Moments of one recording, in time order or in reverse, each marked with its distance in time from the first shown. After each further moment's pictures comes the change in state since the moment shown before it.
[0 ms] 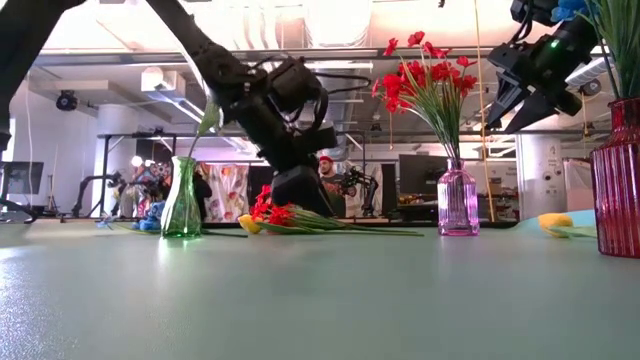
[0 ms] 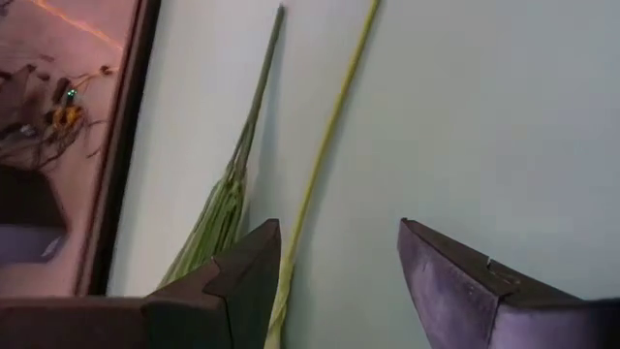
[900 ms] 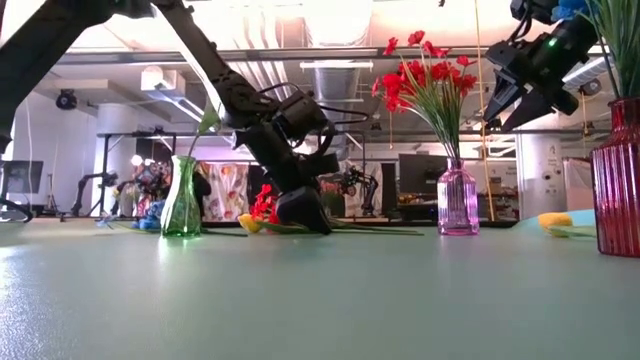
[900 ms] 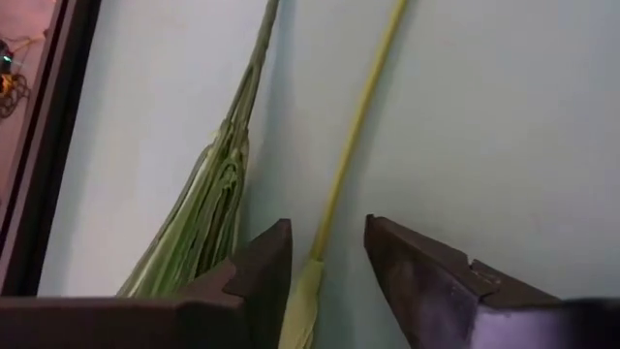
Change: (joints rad) left arm 0.118 0.124 0.086 -0.040 0.118 0.009; right arm 0.000 0.002 0.000 0.029 0.000 0.008
